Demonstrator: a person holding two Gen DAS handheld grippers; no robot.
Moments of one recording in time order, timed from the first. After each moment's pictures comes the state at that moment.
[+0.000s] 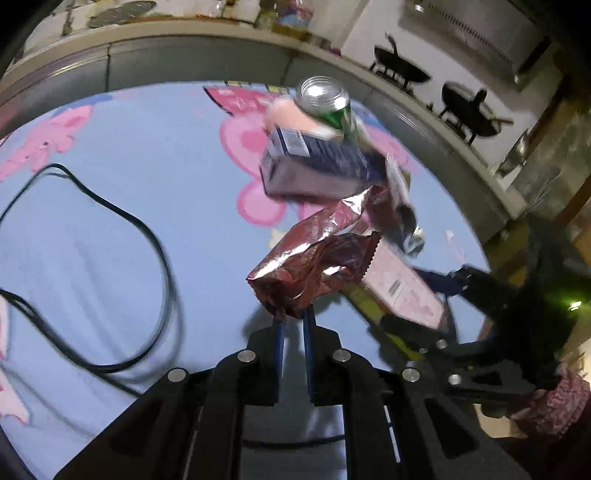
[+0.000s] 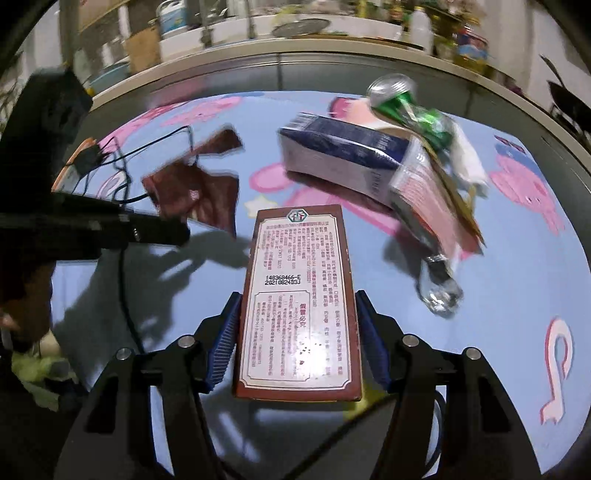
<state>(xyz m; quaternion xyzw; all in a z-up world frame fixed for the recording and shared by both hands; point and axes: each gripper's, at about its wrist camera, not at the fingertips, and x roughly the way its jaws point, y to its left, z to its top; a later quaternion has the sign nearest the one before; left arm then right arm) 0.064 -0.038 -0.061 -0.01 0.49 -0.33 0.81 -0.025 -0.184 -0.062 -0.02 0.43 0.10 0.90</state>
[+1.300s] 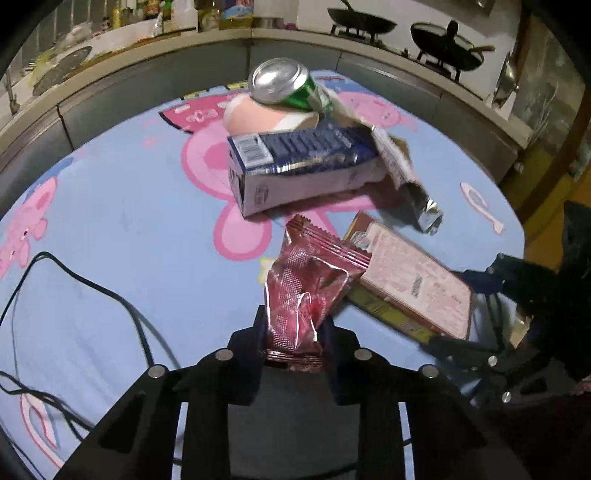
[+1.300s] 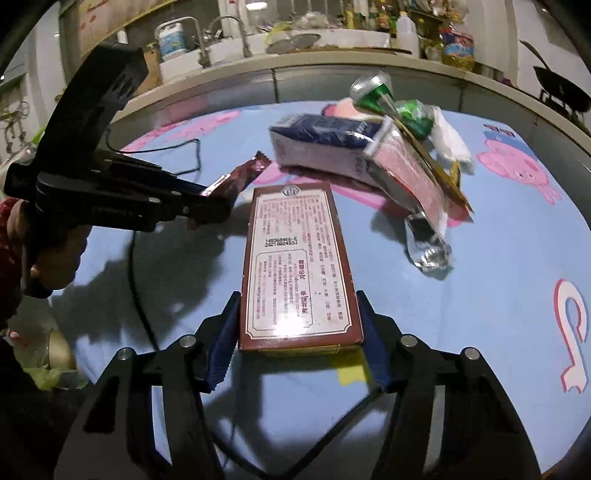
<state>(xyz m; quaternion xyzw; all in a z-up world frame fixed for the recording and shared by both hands) 0.074 -0.072 -0.049 0.13 0.45 -0.35 0.81 -0.051 -0.199 -0.074 0.01 0.39 0.12 0.91</state>
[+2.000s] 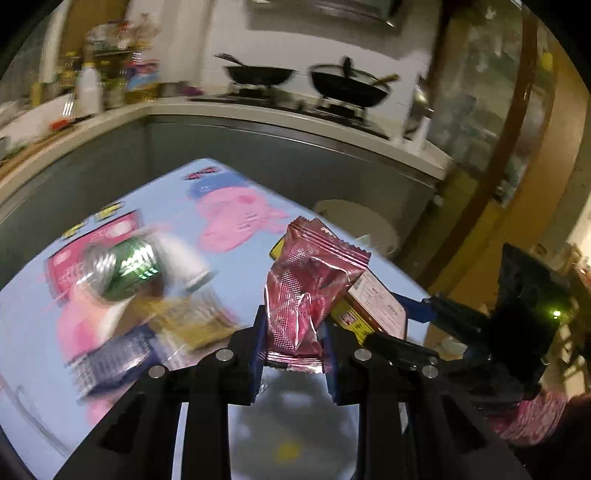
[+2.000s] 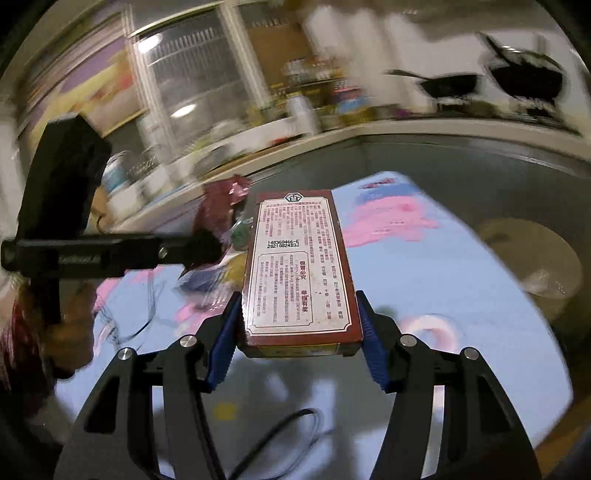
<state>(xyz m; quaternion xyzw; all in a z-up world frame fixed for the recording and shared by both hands) 0.055 -0.249 0.053 0.11 0.37 -0.51 0.77 -0.106 -0.376 -0.005 0.19 0.23 -0.02 0.96</state>
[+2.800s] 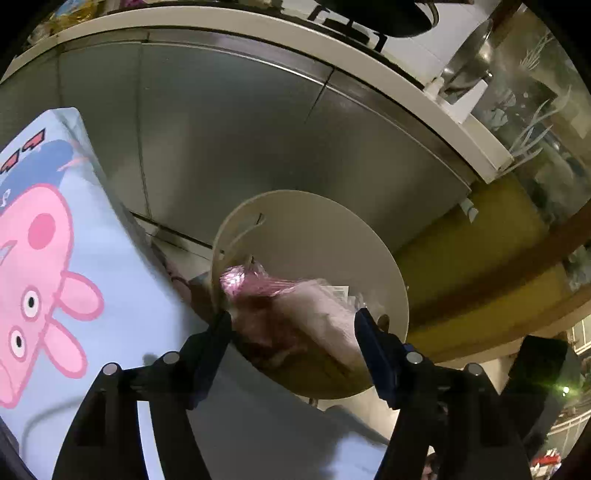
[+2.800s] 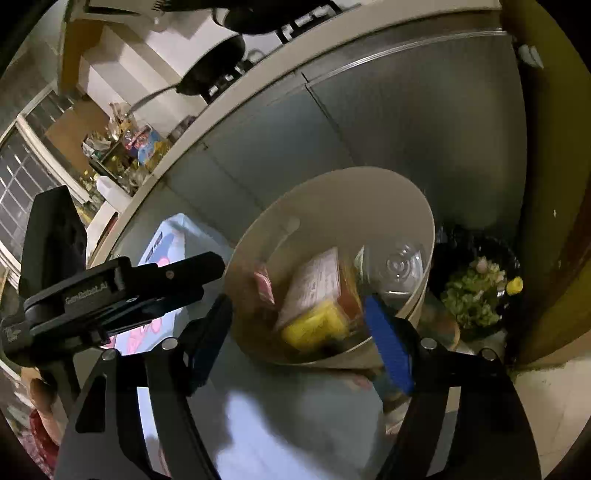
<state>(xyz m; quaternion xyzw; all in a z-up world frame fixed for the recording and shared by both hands) 0.120 -0.548 -0.043 0.10 0.50 -0.50 0.70 -0.090 -0.624 -0.093 0.39 0.24 -0.25 0.85</state>
